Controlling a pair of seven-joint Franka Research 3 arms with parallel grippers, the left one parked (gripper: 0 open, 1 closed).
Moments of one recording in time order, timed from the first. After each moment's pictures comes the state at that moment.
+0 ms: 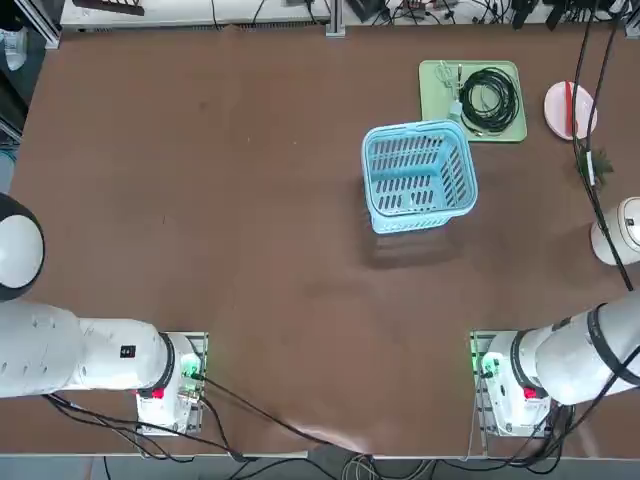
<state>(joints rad) 0.35 0.10 -0.31 -1.50 0.09 1.53 0.04</state>
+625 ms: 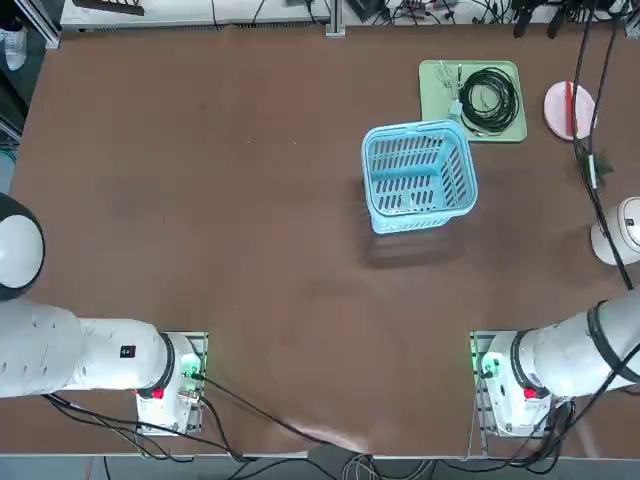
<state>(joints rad) 0.13 0.13 -0.09 -1.52 0.04 1.55 0.04</state>
